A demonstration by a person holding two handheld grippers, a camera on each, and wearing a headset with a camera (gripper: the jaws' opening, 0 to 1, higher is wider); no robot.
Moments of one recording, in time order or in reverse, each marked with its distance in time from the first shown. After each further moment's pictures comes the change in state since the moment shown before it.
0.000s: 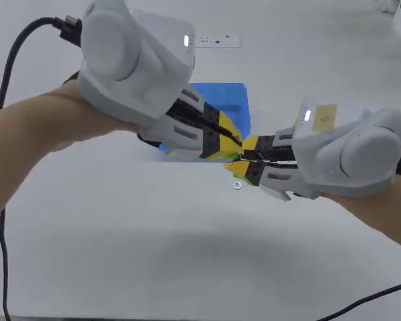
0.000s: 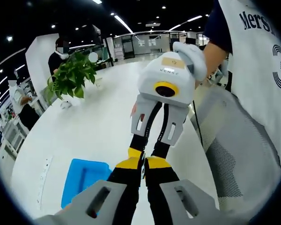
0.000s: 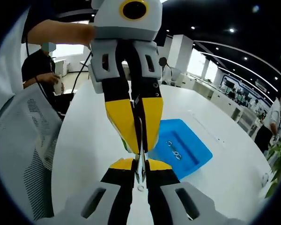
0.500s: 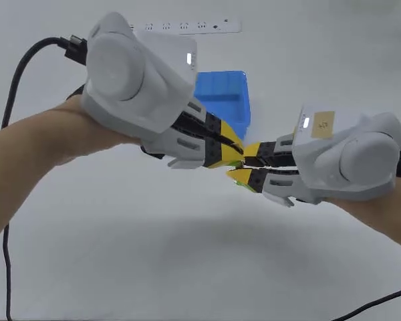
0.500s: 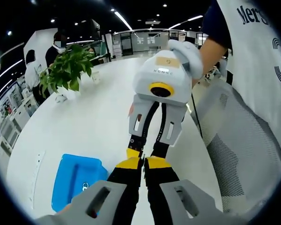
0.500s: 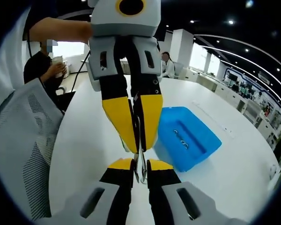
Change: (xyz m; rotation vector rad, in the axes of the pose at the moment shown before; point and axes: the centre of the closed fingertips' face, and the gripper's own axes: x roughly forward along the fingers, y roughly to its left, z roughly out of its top) left arm 0.019 0.001 -0.013 -0.014 0.023 -0.038; right arm 0.010 0.000 -0.027 0.046 0.032 0.046
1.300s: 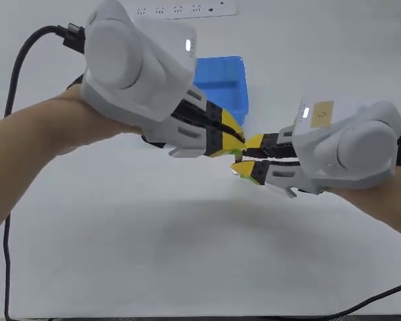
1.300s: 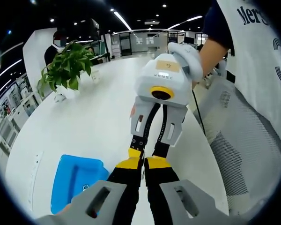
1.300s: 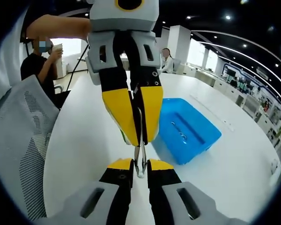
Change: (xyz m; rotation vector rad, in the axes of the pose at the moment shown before) left arm 0.007 0.009 -0.007 0.002 -0.004 -0.010; right arm 0.005 -0.006 -0.016 0.022 0.023 -0.014
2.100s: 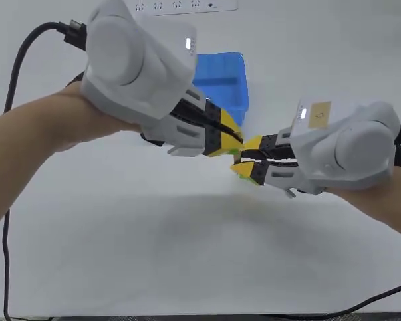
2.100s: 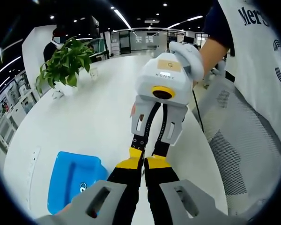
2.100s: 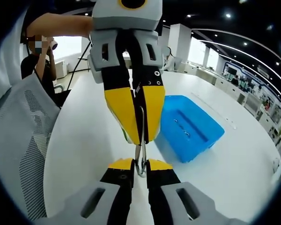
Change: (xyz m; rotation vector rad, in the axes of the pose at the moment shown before) left arm 0.002 0.000 -0.008 -0.018 0.016 -0.022; right arm 0.006 0.002 -0.005 0.009 0.011 0.016
